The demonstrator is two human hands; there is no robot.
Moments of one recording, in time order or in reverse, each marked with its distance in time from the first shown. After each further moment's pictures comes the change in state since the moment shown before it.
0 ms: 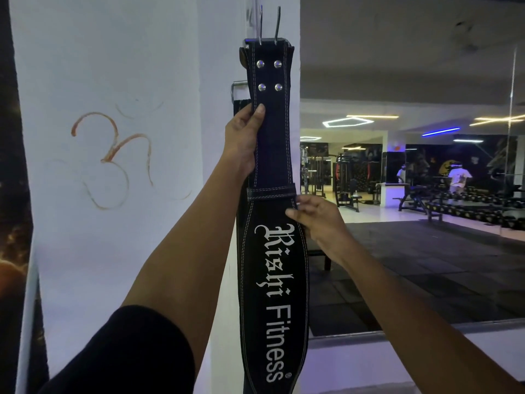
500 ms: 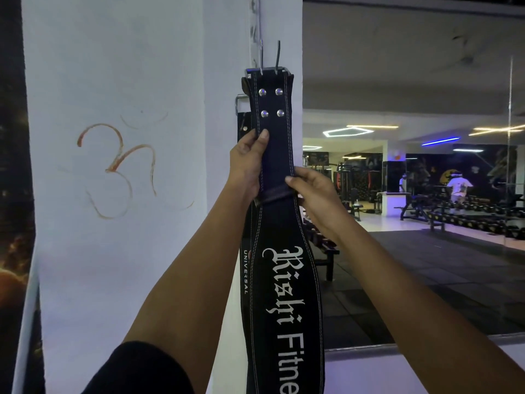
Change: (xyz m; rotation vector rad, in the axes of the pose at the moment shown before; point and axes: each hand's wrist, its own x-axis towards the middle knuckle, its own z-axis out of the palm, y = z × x) left_hand -0.015 -0.010 -0.005 0.004 0.028 -0.012; right_hand 0.033 -0.047 0.023 0.122 0.026 -0.162
